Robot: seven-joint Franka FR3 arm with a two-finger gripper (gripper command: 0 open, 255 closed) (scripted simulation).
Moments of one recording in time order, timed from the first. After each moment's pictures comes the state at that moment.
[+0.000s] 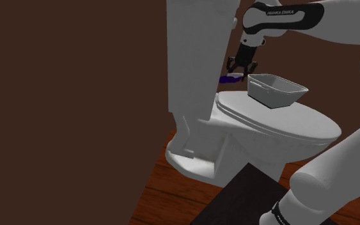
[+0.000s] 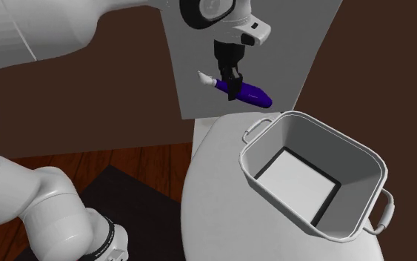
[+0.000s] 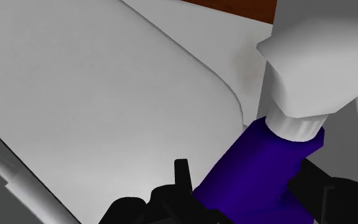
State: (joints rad) arm -0.35 -0.18 -0.09 -1.84 -0.01 1.75 0.42
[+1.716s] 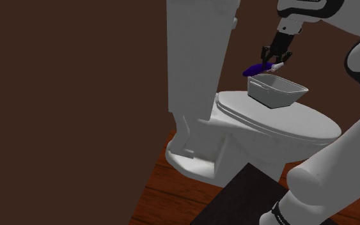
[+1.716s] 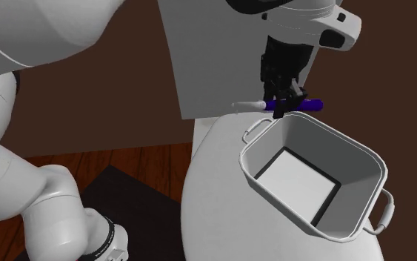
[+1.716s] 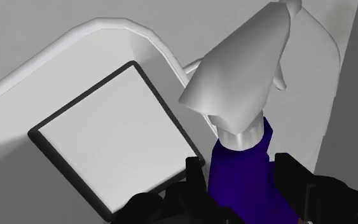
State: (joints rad) arm -0.48 -0.10 -0.27 -1.58 0.01 1.56 0.10
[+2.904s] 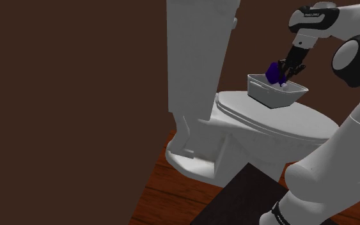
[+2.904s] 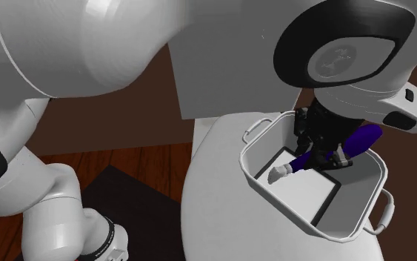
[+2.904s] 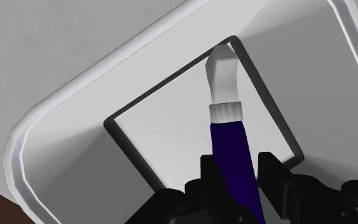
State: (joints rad) arm -0.59 0.01 -0.40 -1.57 0.05 1.62 -0.15
